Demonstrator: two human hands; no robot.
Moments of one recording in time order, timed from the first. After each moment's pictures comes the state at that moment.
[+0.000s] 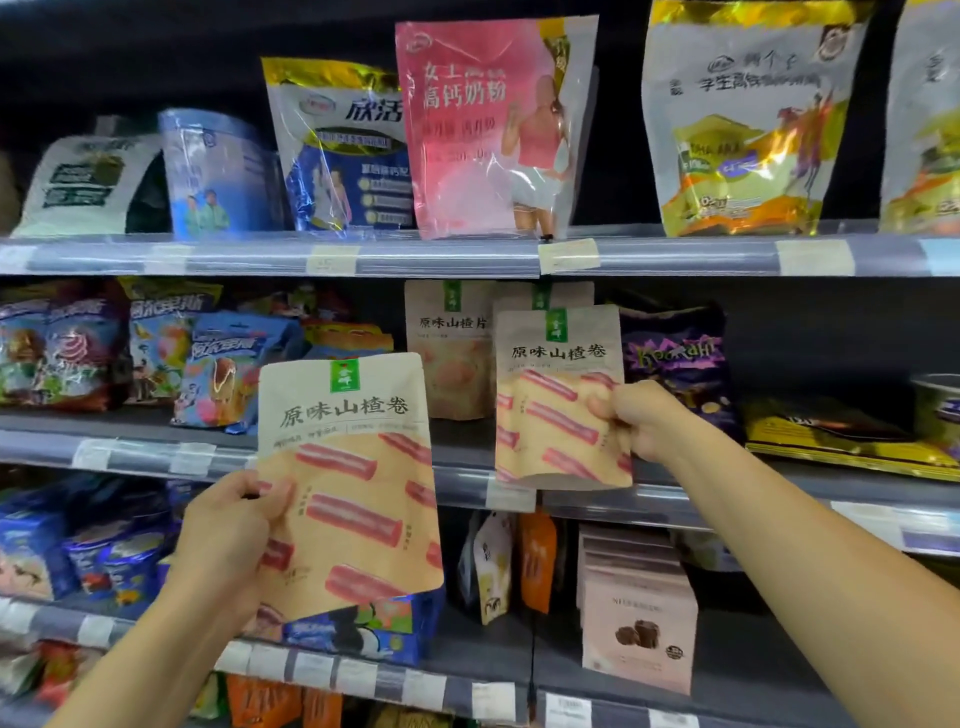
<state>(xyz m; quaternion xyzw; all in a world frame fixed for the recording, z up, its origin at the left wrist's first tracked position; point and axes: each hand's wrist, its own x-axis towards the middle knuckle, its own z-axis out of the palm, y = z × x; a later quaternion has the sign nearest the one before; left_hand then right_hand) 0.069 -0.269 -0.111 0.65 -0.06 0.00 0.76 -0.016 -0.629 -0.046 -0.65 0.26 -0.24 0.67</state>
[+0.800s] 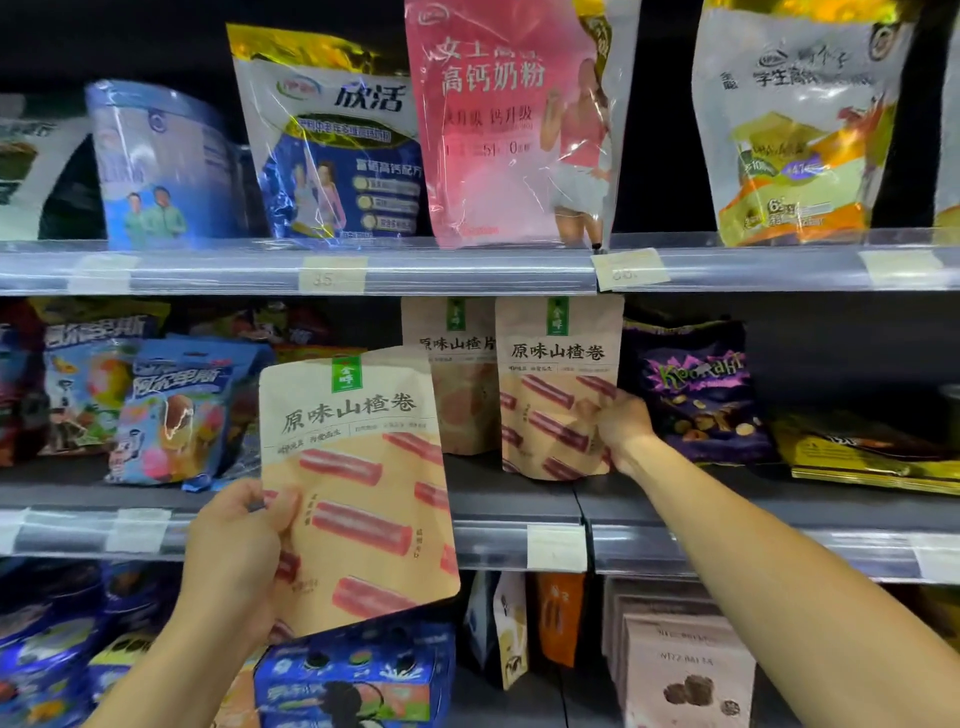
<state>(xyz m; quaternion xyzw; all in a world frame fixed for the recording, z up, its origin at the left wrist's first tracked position) 0.164 -0.294 -0.099 0.65 -0.11 0.01 0.76 0.106 -0.663 -0.073 -0.65 0.29 -0.40 0.57</state>
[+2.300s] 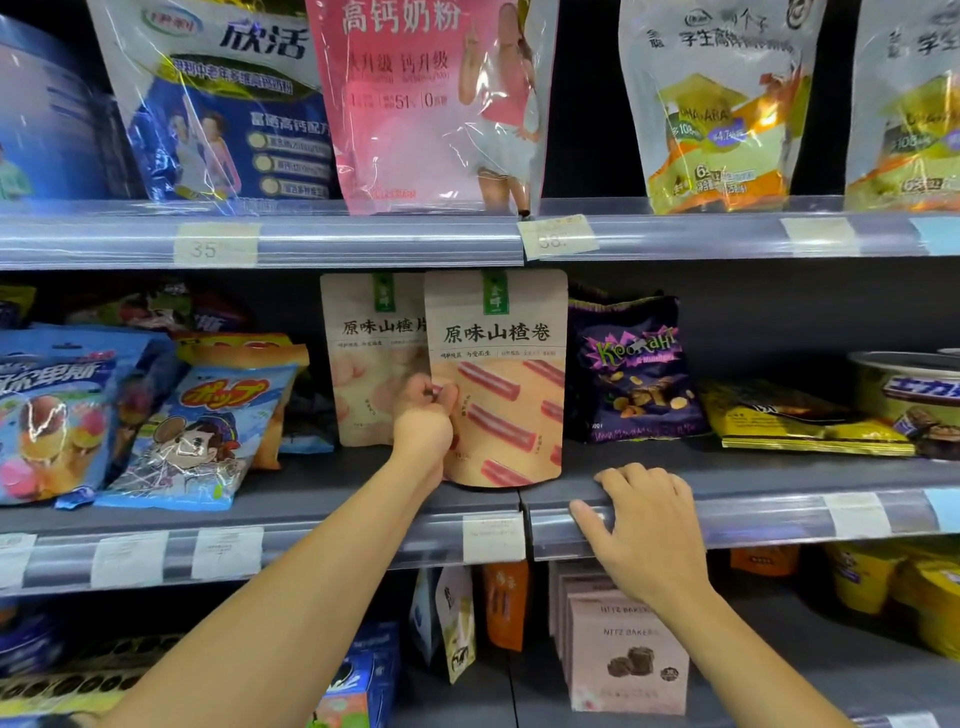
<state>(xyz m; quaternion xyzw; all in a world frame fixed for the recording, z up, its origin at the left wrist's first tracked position) 0.174 -0.526 -0.079 0.62 -0.25 -0.07 0.74 -0.025 -0.630 -0.170 -0.86 0.34 -0.38 -0.10</state>
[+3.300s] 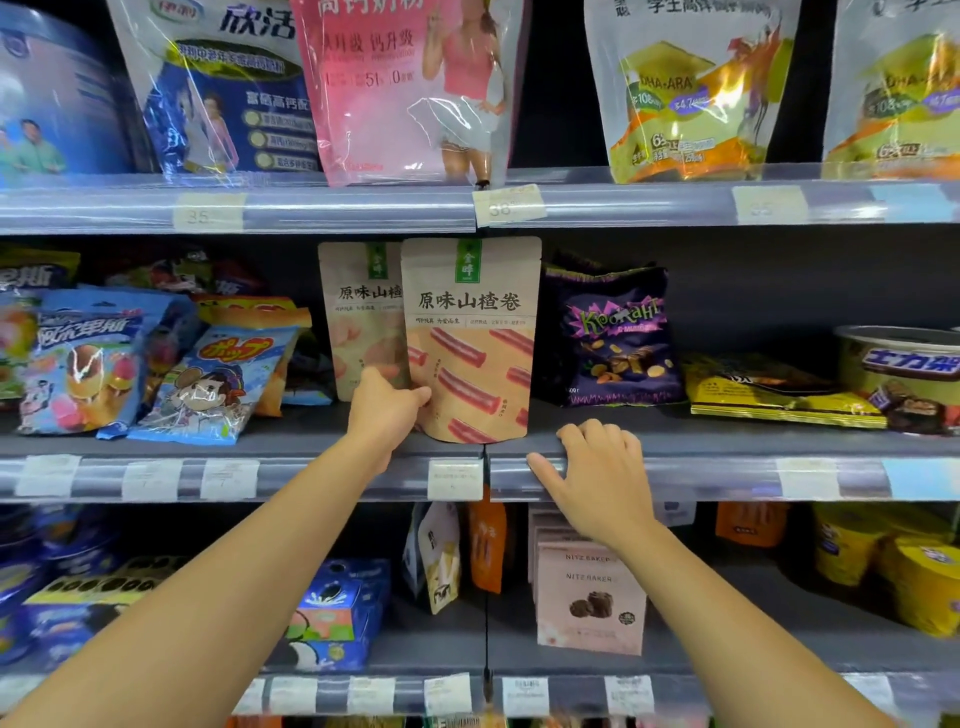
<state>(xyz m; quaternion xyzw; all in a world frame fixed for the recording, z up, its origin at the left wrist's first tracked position) 0.138 -0.484 -0.092 0.73 -0.22 -0.01 0.65 -0.036 -0.635 -0.162 -0.90 0.30 -0.32 -0.07</state>
